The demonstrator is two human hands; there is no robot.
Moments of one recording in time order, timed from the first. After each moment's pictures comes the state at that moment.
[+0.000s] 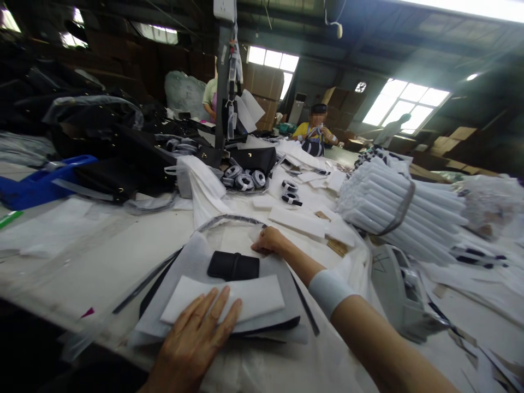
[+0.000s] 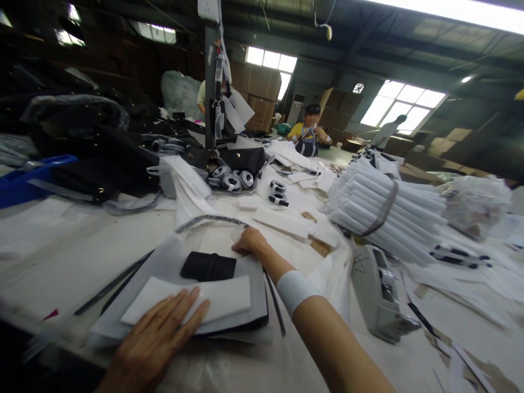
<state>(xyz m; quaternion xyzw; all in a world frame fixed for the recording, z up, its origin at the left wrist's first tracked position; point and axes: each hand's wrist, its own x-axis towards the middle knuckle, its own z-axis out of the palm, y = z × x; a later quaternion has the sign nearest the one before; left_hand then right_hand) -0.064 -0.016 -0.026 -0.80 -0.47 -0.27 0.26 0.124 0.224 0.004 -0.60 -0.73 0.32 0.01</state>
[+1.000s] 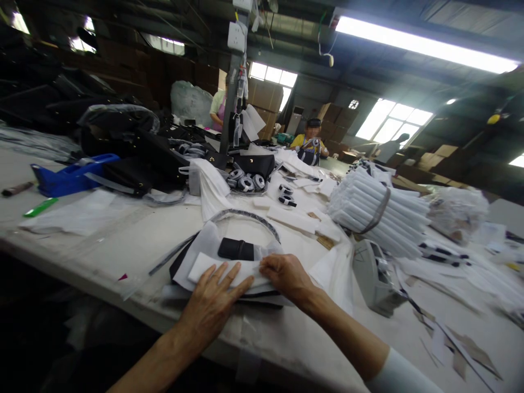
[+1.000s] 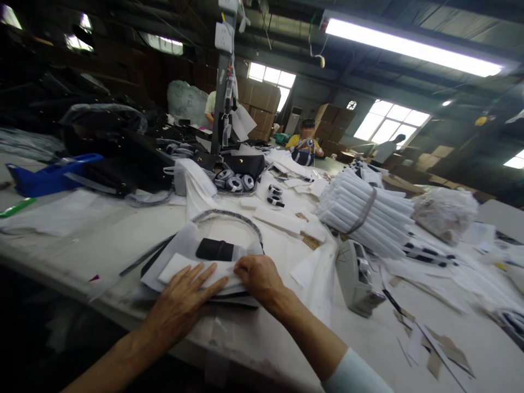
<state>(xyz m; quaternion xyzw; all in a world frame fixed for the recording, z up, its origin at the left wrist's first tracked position) -0.057 -0.014 -0.029 -0.82 -0.48 -0.25 0.19 0.155 0.059 0.053 -0.45 -0.86 0.14 0.17</state>
